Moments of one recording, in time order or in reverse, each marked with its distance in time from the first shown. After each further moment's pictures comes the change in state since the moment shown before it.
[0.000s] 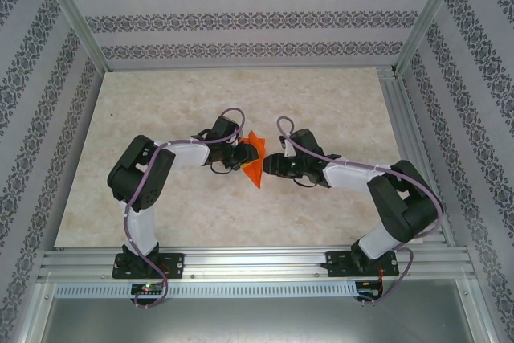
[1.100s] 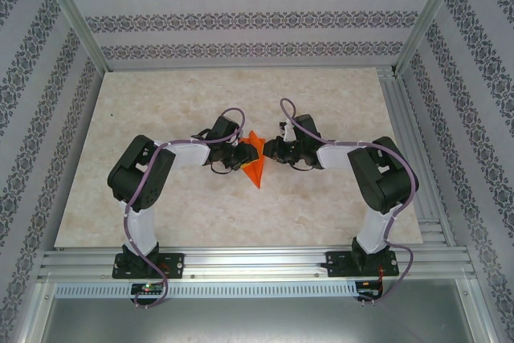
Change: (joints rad) left arm -0.001 0.000 0.003 -0.008 -0.003 0.003; right arm -0.103 0.258 0.174 0.105 -0.170 0.083
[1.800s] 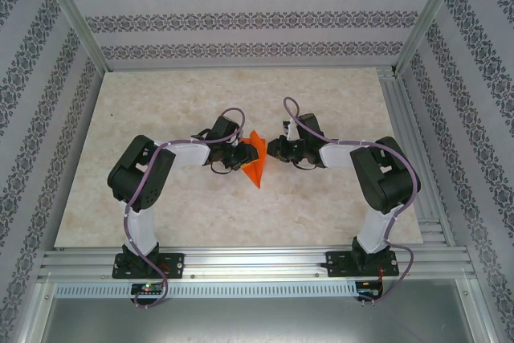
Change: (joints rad) left arm 0.000 0.000 0.000 0.000 0.000 0.000; right arm -0.024 0.000 0.005 -0.025 0.003 -0.033
